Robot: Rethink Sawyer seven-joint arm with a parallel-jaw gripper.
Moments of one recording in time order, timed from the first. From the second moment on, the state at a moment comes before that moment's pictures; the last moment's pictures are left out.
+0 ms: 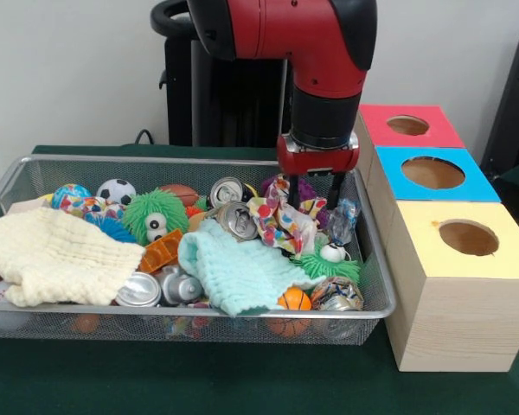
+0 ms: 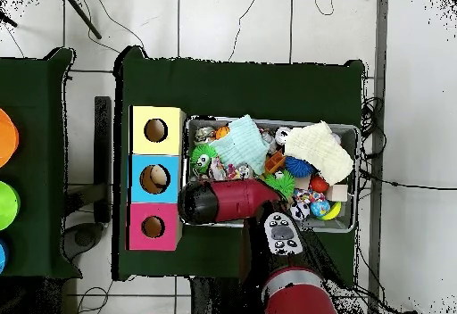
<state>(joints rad) -0.21 -0.55 0.09 1.78 -0.28 0.38 1.67</state>
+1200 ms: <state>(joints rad) -0.18 -0.58 0.06 1.79 -0.28 0.38 1.67</state>
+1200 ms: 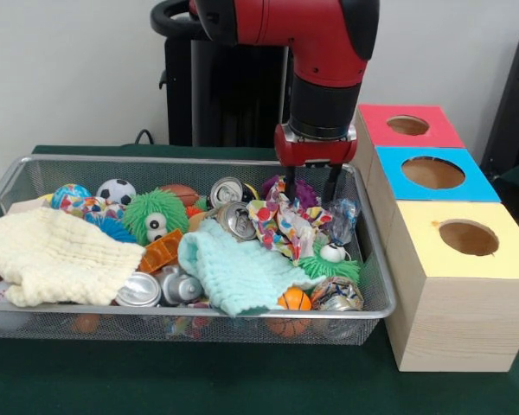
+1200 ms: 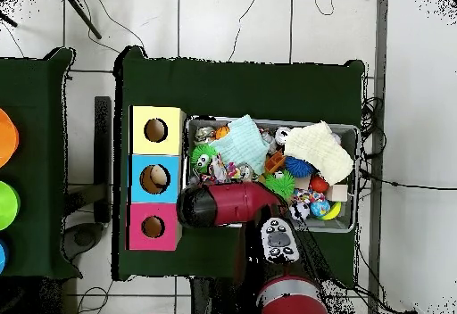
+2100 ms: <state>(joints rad) -0.15 -0.58 0.04 1.79 -0.28 0.38 1.67</state>
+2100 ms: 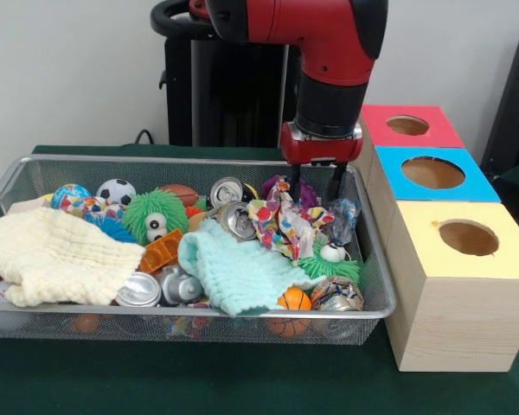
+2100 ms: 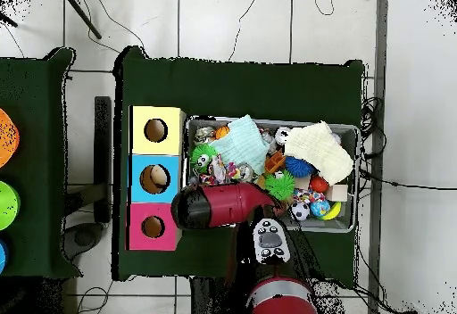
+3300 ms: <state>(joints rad) -0.10 -0.58 0.02 1.86 -0.28 0.34 1.67</state>
